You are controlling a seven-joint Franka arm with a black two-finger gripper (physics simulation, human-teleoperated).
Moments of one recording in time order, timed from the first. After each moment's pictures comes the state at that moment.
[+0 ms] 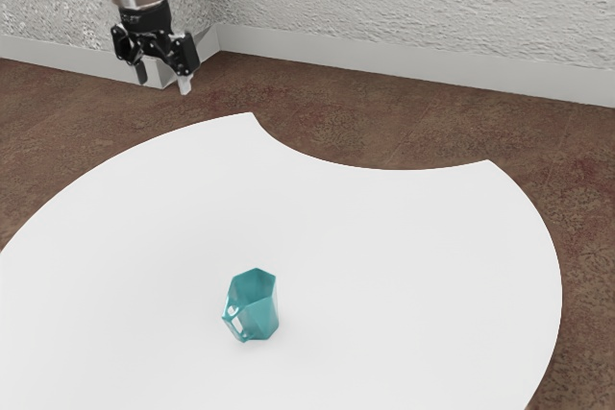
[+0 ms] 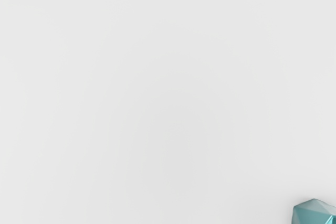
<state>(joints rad) -0.02 0.19 0.14 -1.35 0.03 1.58 0.06</state>
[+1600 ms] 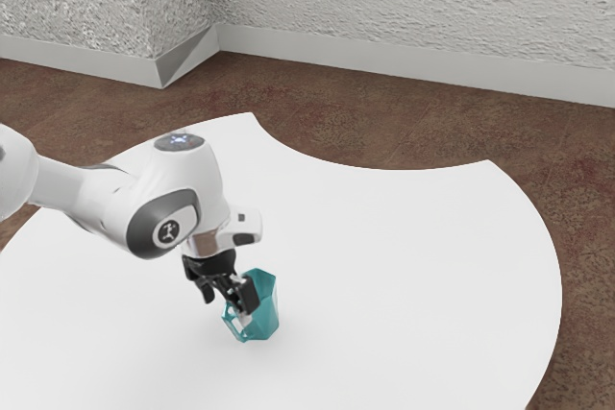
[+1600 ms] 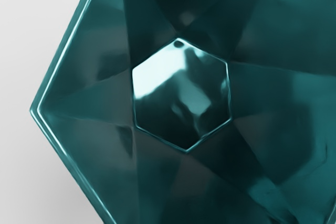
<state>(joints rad) -0.32 -0.03 0.12 -2.46 -0.07 2.41 0.03</state>
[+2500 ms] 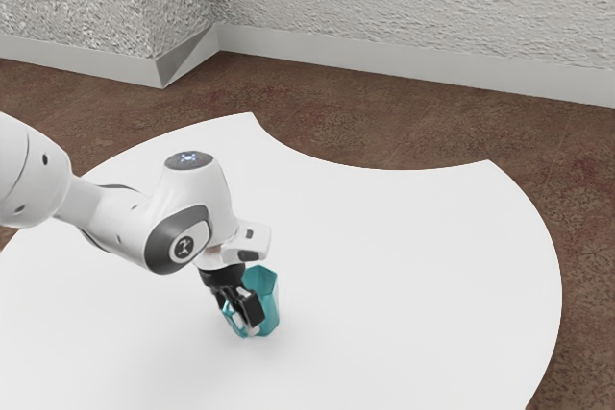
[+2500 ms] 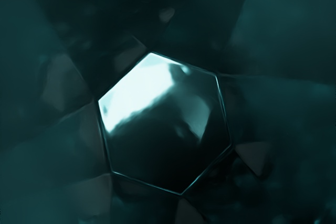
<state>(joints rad) -0.31 0.08 0.12 -2.44 -0.11 2.52 0.25</state>
